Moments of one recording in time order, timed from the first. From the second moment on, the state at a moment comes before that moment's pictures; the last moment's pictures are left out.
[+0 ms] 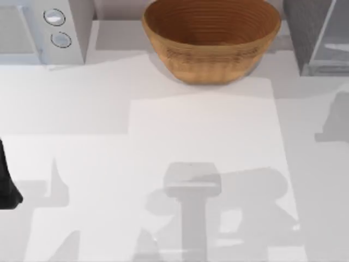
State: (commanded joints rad) left arm 0.00 0.00 0.00 0.00 0.00 0.00; right arm -0.13 0.87 0.39 0.54 -0.14 0.00
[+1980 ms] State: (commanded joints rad) left arm 0.00 0.00 0.00 0.00 0.00 0.00; right arm 0.65 1.04 0.48 0.55 0.63 0.04
